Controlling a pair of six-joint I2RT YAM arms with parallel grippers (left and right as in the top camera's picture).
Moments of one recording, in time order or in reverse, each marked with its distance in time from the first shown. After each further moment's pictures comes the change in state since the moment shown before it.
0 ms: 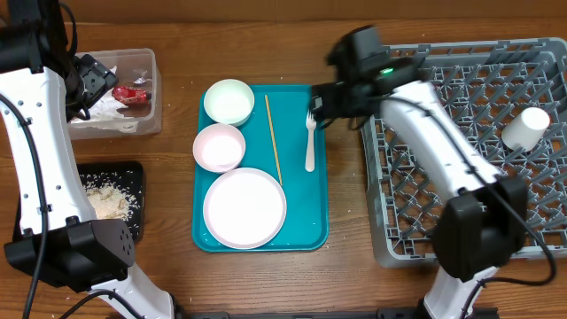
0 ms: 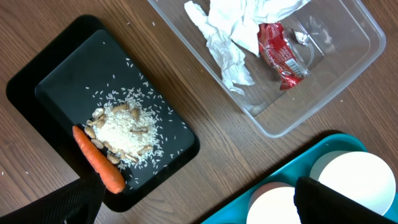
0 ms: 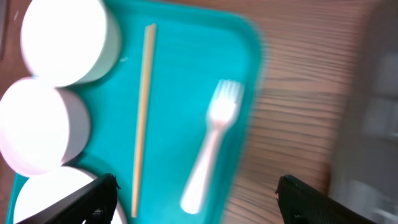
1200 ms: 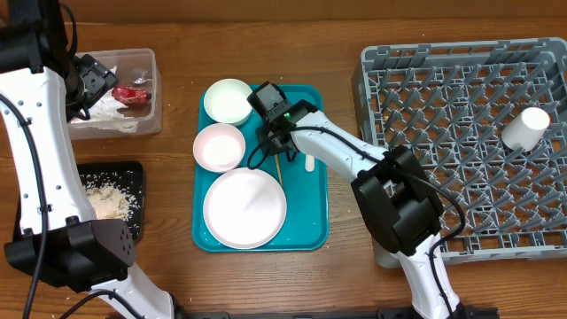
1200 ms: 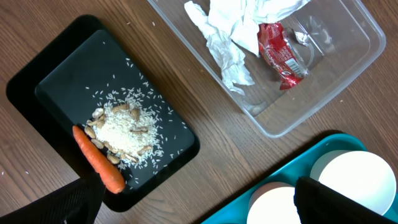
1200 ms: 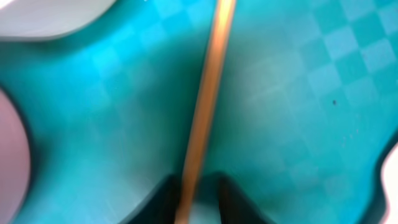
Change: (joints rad) left arm 0.000 0.000 0.000 0.000 0.000 0.000; right arm 0.250 0.315 0.023 0.181 0.237 0.106
